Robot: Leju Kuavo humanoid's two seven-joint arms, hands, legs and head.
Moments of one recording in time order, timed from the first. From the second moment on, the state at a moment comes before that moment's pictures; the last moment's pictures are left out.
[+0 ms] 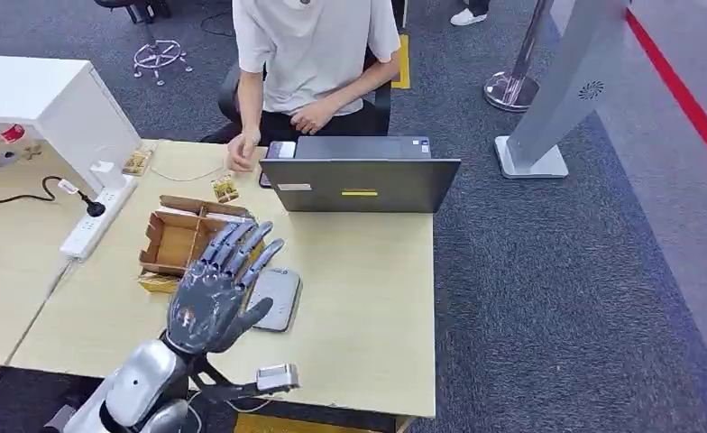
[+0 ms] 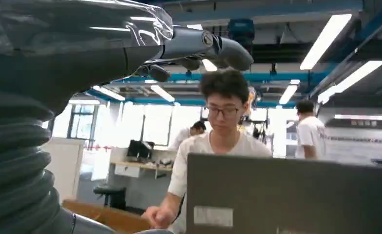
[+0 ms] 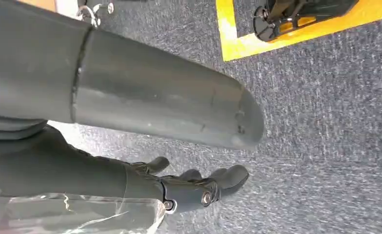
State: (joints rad) left arm -0.02 0.32 -0.42 -1.77 -1.25 0.28 -0.05; right arm -0.08 0.22 -1.03 -0.18 0.97 -0.39 -0.06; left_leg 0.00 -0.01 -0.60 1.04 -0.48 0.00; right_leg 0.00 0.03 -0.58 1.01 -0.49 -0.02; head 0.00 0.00
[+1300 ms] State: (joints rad) left arm 0.07 0.39 -0.22 -1.66 -1.19 0.01 0.19; right arm -0.08 0.15 -1.09 -0.19 0.99 -0.19 -0.08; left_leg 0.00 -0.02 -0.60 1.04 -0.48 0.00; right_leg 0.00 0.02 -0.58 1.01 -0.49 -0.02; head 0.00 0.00
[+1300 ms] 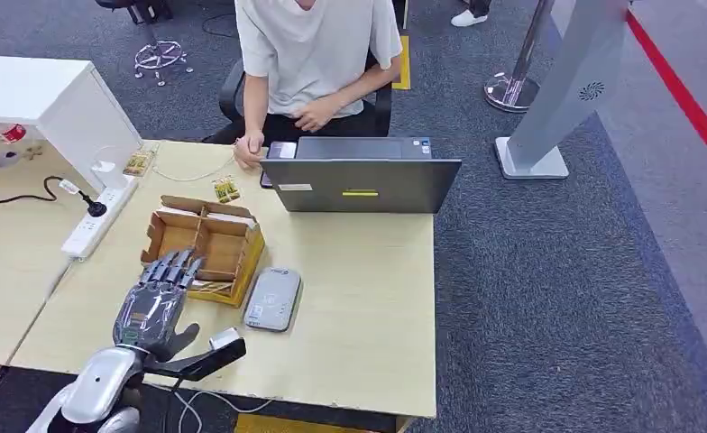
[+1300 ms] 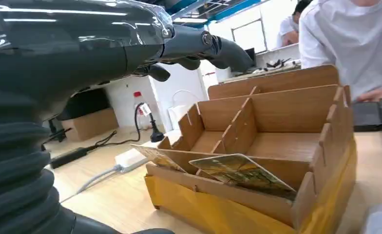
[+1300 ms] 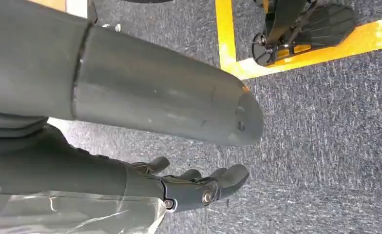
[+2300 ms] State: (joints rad) left arm -0.01 0.29 -0.19 -1.51 -1.26 0.08 0.18; right arm -0.08 0.14 -1.07 -0.19 1.01 -0.17 -0.08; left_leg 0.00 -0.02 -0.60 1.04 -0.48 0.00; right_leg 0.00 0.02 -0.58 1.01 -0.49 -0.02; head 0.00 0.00
